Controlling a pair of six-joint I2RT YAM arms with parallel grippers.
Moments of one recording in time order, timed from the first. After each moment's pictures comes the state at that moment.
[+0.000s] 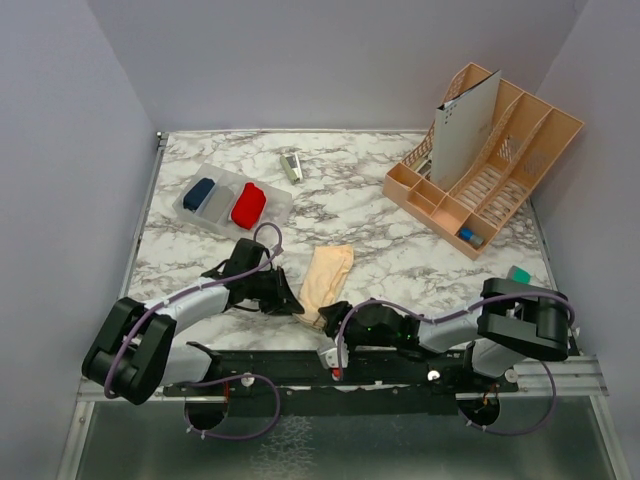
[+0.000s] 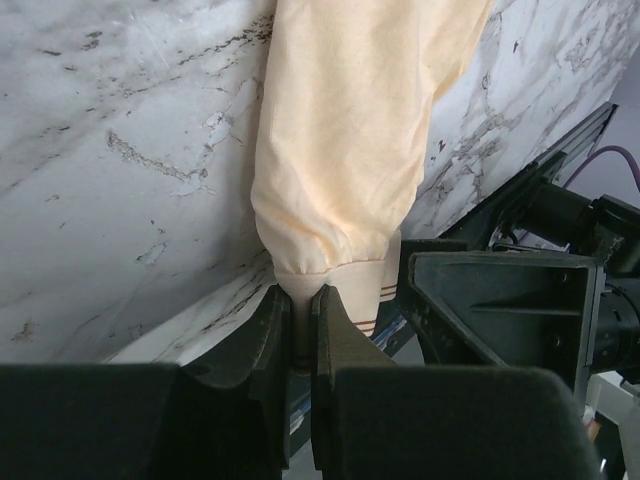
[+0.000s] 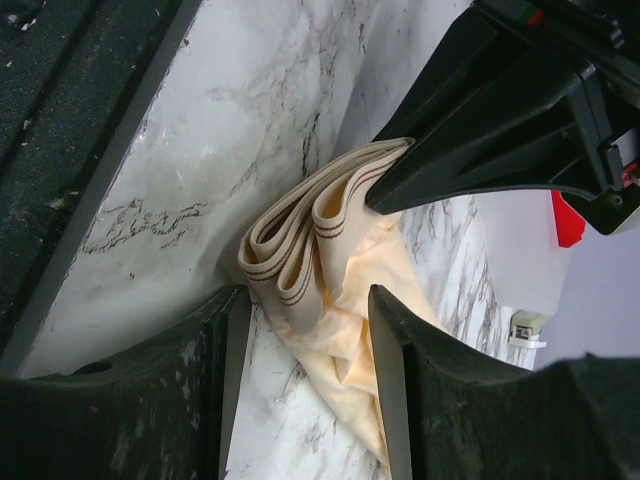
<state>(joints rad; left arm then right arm) -0.44 1.26 0.44 -0.16 0.63 -0.73 1.26 1.54 0.34 0.72 -0.09 -1.15</state>
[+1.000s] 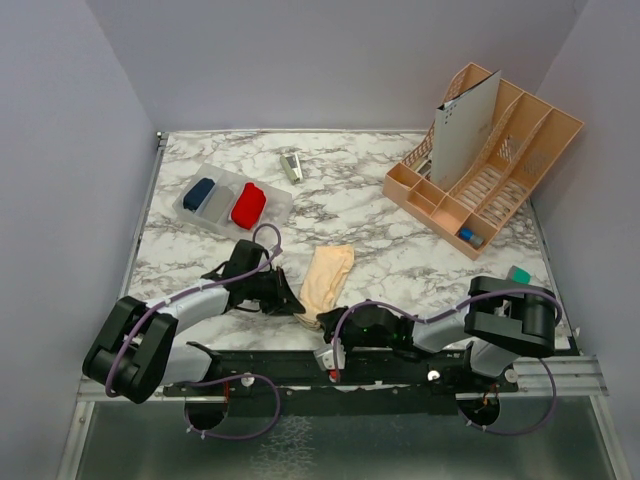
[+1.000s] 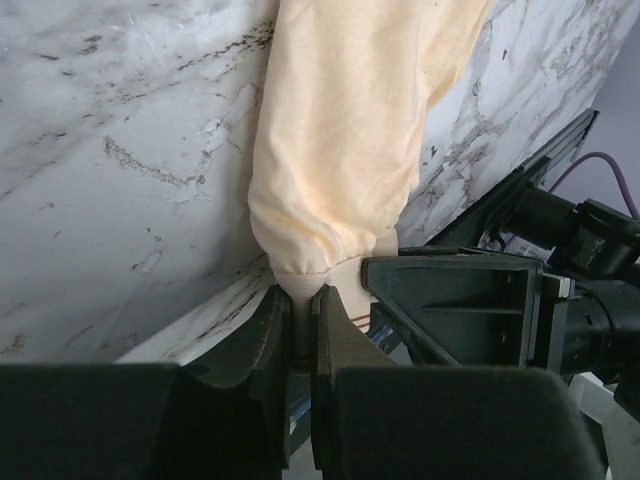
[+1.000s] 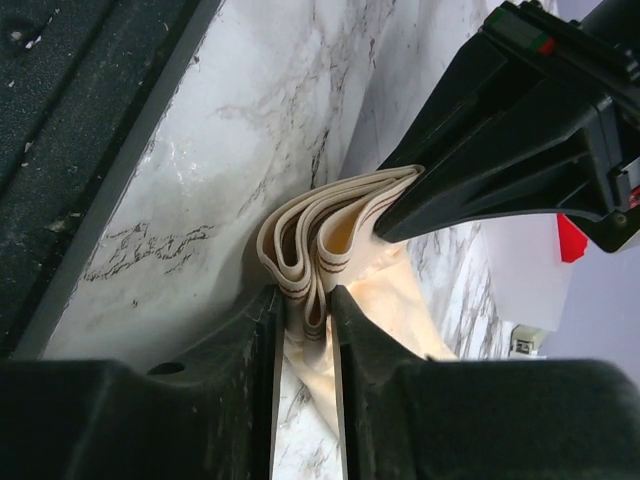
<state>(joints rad) -0.44 1.27 0.41 -0.10 0.64 -0.77 1.26 1.61 0.36 0.77 -0.10 -1.17</state>
